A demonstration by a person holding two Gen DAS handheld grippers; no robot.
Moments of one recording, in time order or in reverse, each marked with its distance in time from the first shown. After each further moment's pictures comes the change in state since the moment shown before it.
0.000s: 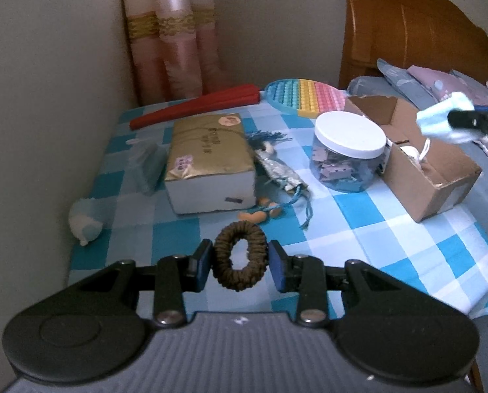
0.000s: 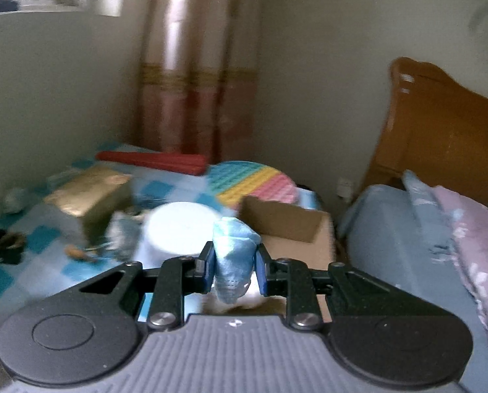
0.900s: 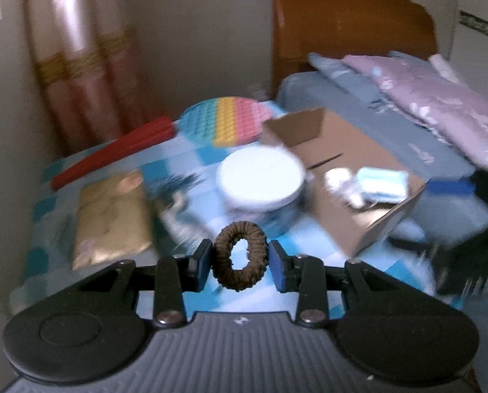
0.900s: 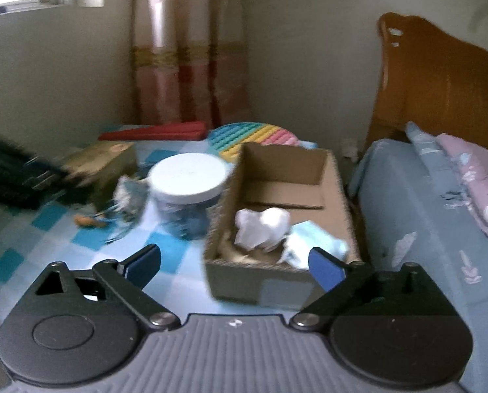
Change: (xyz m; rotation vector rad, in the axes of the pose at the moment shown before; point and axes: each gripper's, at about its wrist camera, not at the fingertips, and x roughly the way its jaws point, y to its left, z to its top) left arm 0.016 -0.063 0.059 0.167 -0.003 -0.161; right arm -0.008 0.004 -0.054 0.115 0.071 0.075
